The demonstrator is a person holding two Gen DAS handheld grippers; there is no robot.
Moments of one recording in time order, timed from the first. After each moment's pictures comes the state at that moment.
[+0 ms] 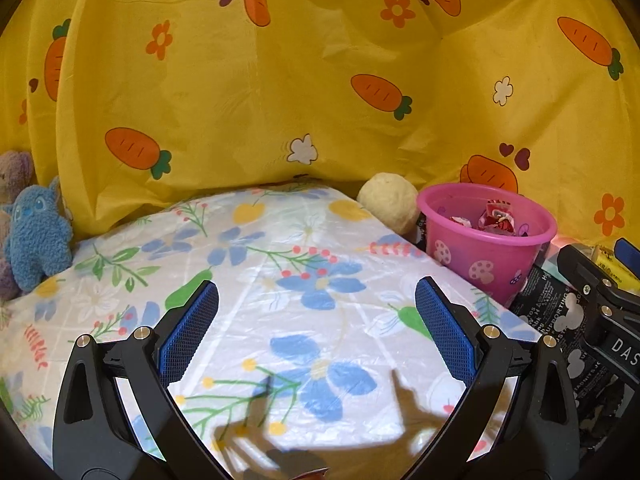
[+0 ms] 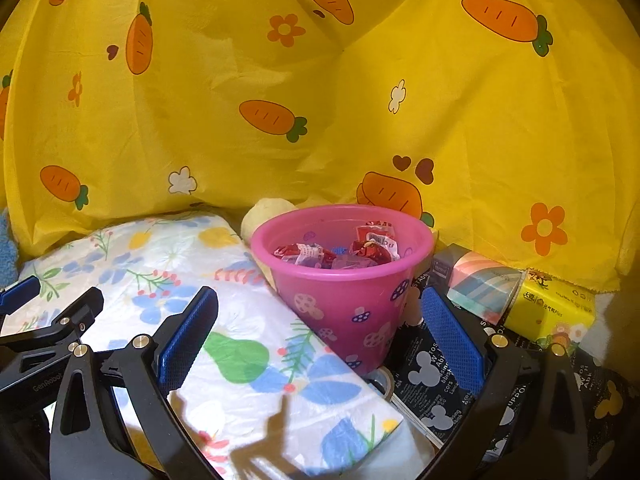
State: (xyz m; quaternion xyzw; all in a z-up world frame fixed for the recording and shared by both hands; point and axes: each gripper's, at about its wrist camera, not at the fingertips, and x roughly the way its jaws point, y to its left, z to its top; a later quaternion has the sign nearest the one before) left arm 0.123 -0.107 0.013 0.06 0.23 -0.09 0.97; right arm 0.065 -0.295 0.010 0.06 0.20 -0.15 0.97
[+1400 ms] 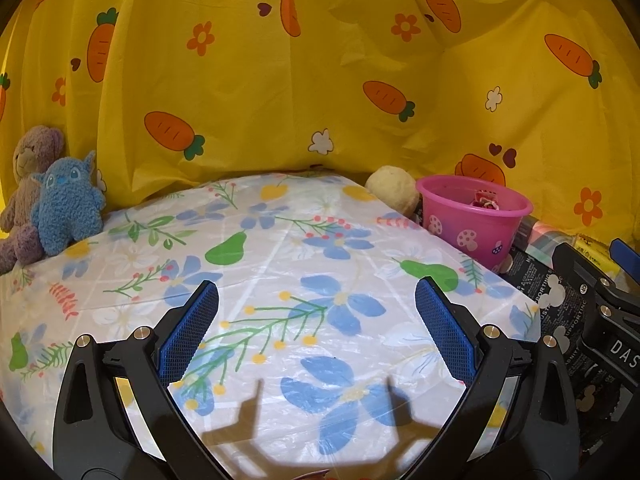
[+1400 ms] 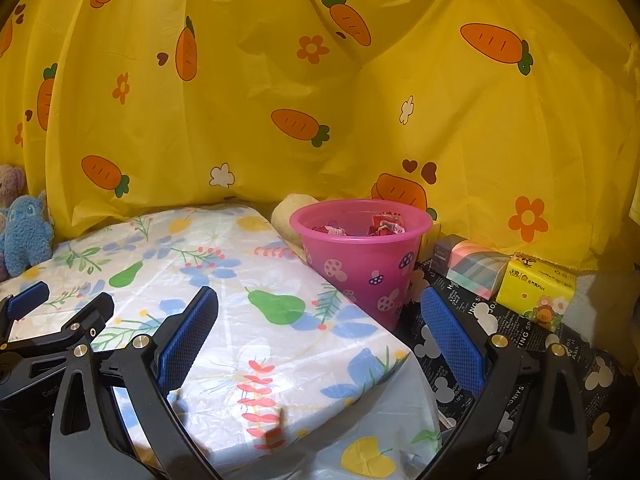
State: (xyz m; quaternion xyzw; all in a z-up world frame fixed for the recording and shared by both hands) left arm 0.044 -0.065 0.012 0.04 0.23 -0.09 0.97; right arm -0.009 -0.247 0.014 0.05 0.19 -0.13 0.97
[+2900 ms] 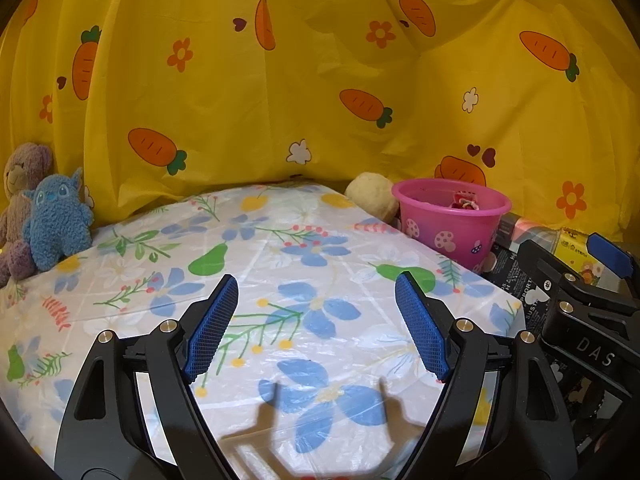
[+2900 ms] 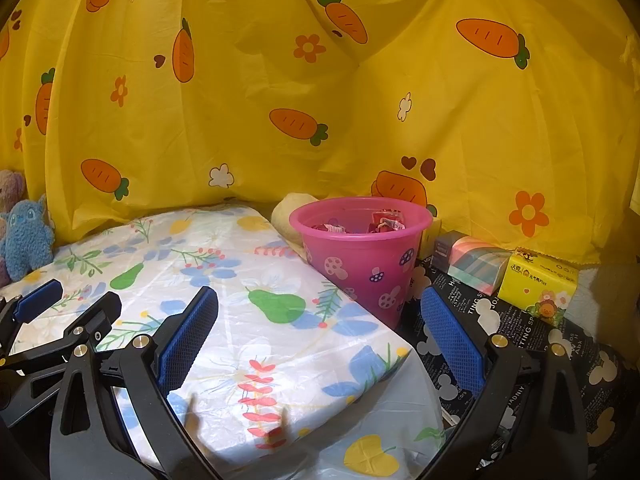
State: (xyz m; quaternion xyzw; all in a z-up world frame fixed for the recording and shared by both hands) left arm 0.032 -0.080 0.015 0.05 0.21 -0.12 0.97; right arm -0.011 -0.247 0.011 0.05 0.19 -0.13 0.97
